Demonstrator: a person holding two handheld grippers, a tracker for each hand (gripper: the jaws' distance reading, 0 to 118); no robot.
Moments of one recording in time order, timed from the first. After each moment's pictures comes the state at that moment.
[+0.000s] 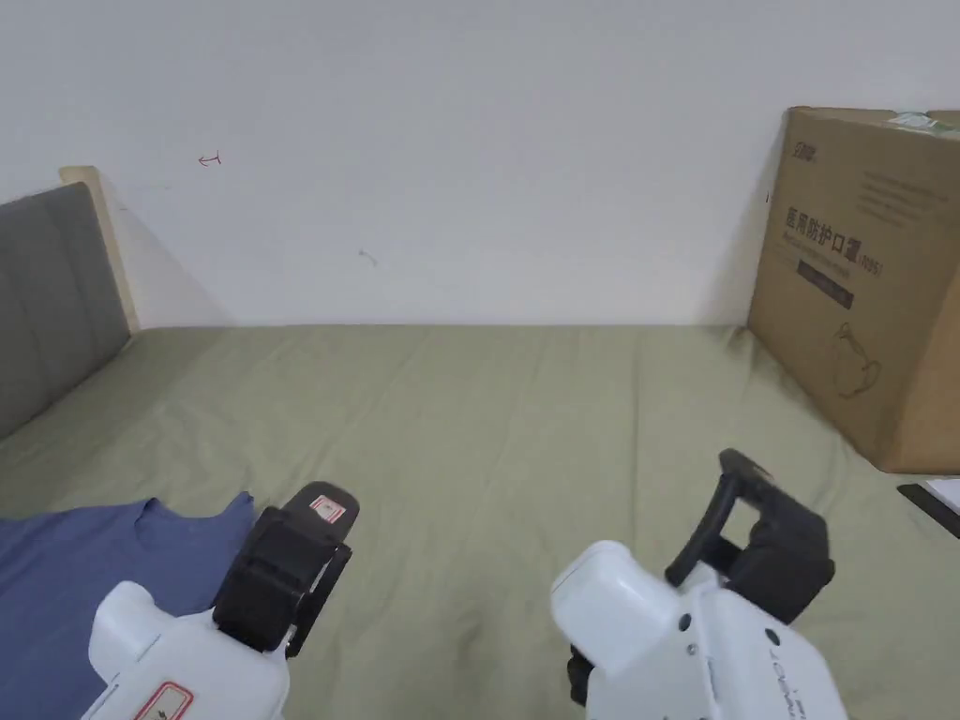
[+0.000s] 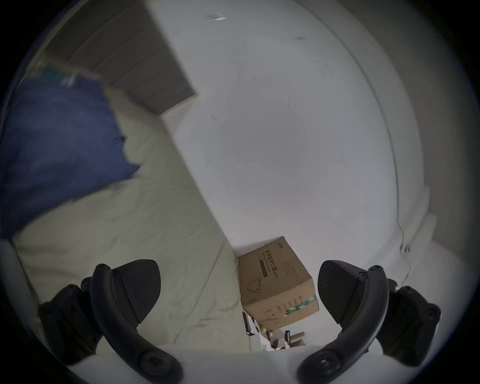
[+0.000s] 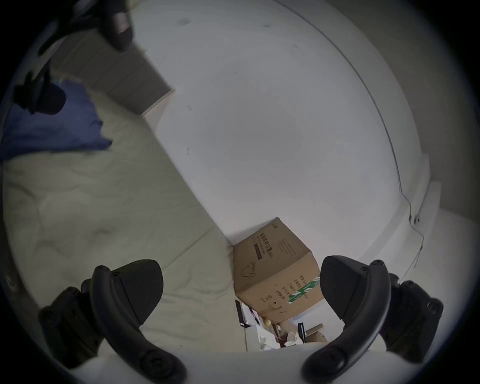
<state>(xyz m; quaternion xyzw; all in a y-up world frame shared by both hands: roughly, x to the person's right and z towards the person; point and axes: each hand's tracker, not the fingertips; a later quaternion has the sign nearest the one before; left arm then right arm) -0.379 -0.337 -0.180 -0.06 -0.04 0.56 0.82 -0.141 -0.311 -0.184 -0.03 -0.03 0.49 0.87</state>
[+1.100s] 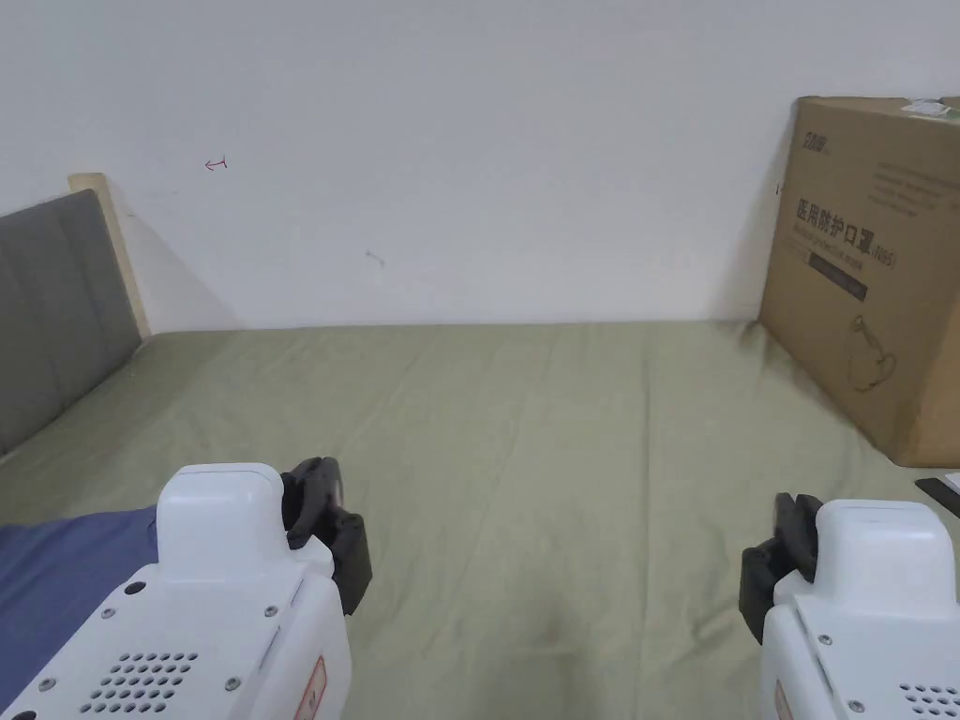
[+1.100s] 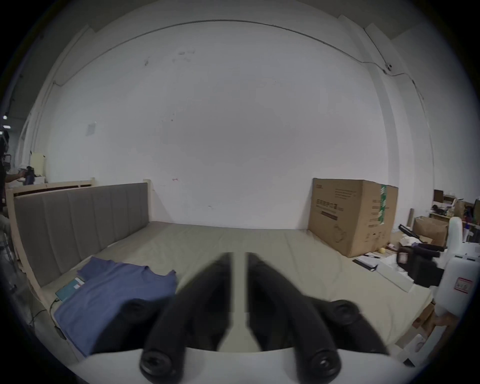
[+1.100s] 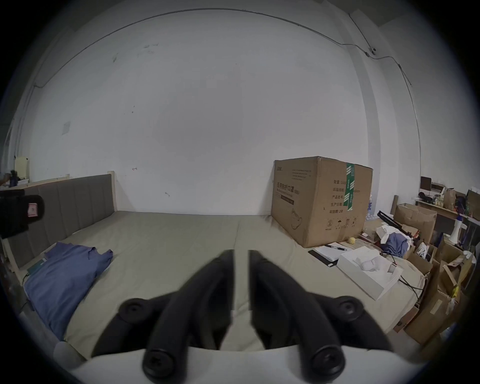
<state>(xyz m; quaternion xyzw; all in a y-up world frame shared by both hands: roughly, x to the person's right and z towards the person) -0.333 -0.261 -0.174 -0.04 0.00 0.04 1.00 -0.063 -0.290 -0.189 -0.06 -0.06 0.03 1.00</state>
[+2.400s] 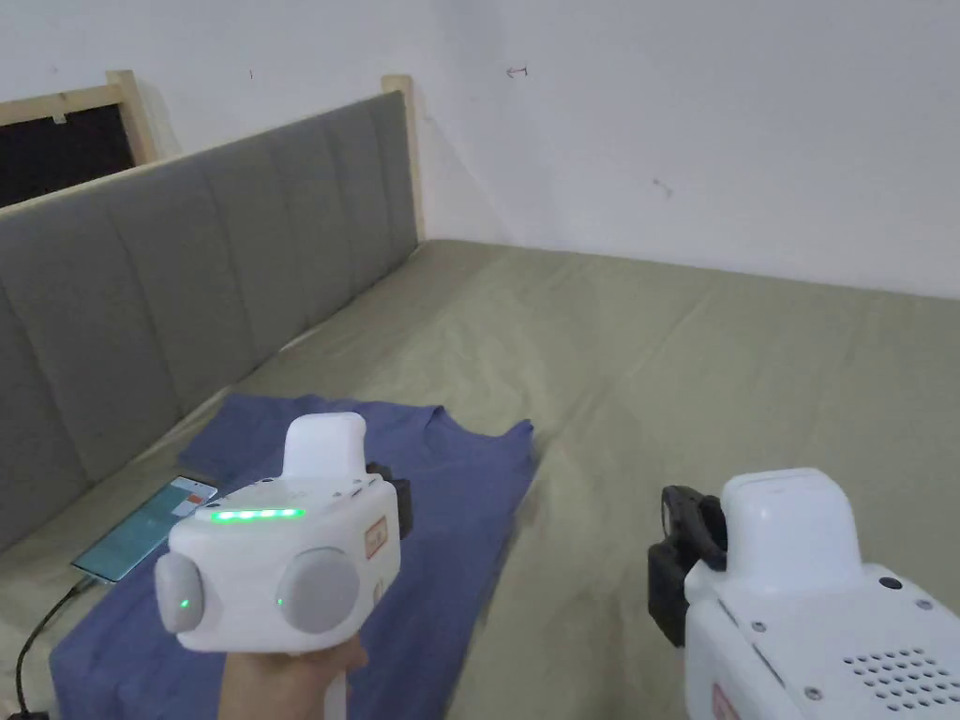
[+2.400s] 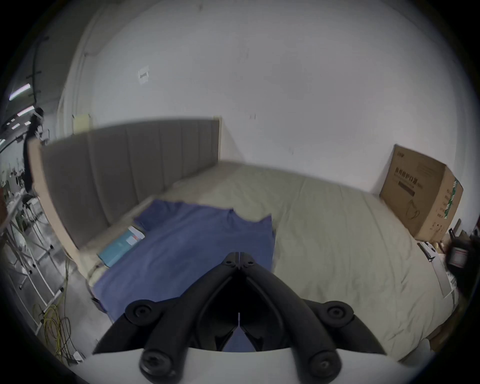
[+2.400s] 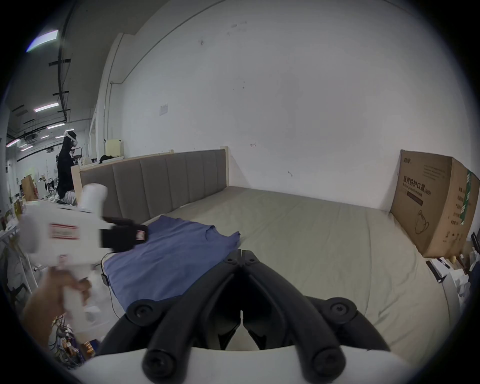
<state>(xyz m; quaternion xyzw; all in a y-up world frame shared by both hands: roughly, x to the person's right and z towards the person) -0.549 -0.351 -0.267 -0.27 0.16 0.11 0.94 -0.266 -0.307 -0.240 -0.14 0.27 0.05 0.95</state>
